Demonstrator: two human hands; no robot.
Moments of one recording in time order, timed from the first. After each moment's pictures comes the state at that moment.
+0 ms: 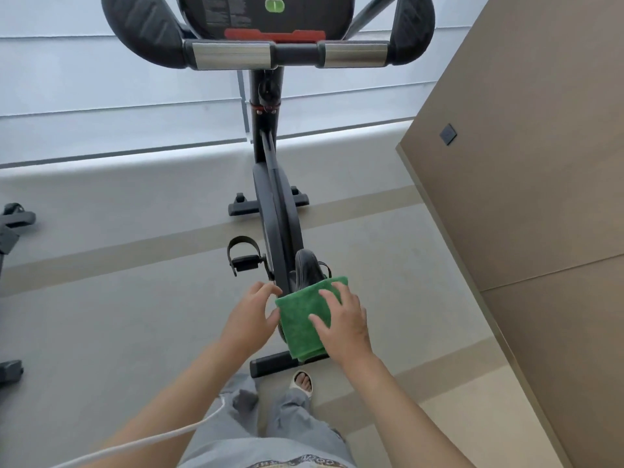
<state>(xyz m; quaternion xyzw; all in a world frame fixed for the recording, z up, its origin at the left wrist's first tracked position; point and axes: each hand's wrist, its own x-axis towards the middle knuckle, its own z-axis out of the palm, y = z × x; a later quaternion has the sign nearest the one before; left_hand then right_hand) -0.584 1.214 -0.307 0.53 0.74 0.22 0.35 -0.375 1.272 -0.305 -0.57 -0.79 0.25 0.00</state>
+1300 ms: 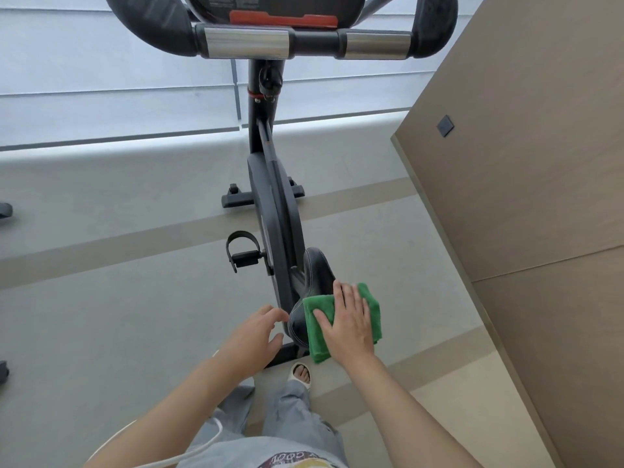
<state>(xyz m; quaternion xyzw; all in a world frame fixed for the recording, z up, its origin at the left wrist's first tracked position) -0.609 1.187 -0.330 0.59 0.68 0.12 0.42 -0.394 1.271 -0.344 -0.61 -0.77 0.20 -0.06</state>
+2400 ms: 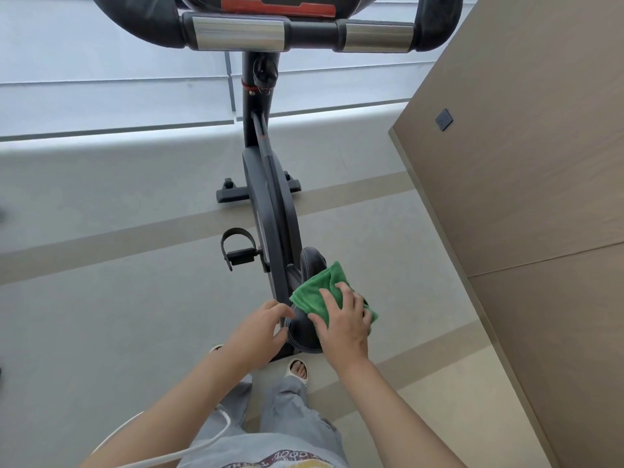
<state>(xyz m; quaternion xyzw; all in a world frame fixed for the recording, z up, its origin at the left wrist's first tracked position) -0.602 1.213 -0.325 0.59 0.67 0.12 0.44 -0.402 1.266 -0.337 -0.61 -0.79 0.10 -0.01</state>
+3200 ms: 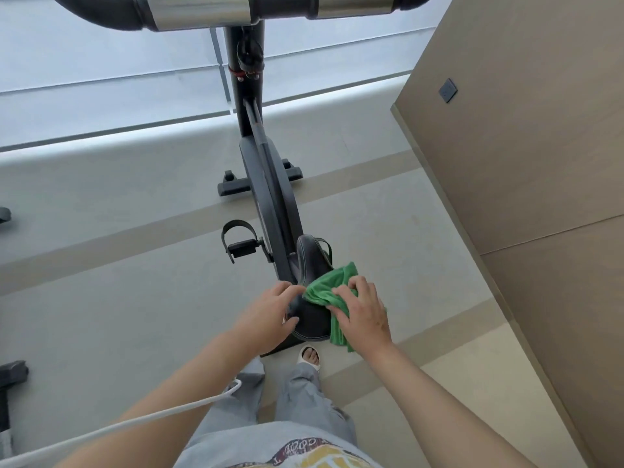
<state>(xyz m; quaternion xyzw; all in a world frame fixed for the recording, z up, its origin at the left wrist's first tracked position) -0.587 1.235 -0.328 0.65 0.64 0.07 0.41 -0.350 1.280 -0.347 -0.55 -0.81 0.16 0.07</state>
